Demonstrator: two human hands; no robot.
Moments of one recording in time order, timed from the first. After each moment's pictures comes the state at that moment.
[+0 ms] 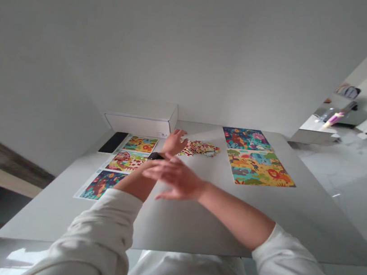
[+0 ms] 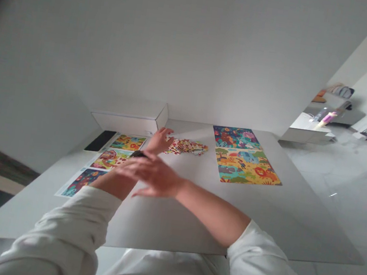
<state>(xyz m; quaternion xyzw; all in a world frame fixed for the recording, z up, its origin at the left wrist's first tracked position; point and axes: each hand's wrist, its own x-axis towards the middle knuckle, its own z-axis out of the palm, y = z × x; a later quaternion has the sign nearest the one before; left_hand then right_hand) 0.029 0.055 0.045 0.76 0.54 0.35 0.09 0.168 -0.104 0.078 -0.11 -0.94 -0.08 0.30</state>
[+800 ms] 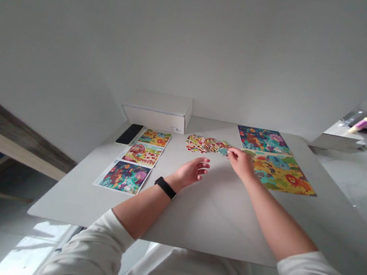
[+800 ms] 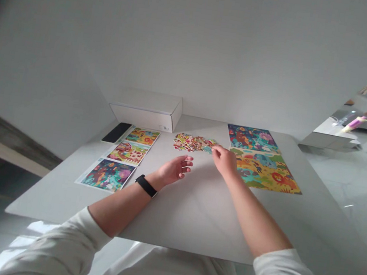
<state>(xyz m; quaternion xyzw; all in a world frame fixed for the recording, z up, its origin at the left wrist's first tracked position) 0.053 -0.072 0.022 0.28 0.36 0.39 0.80 0.306 -0.029 0.030 -0.57 -0.73 0.08 0.38</state>
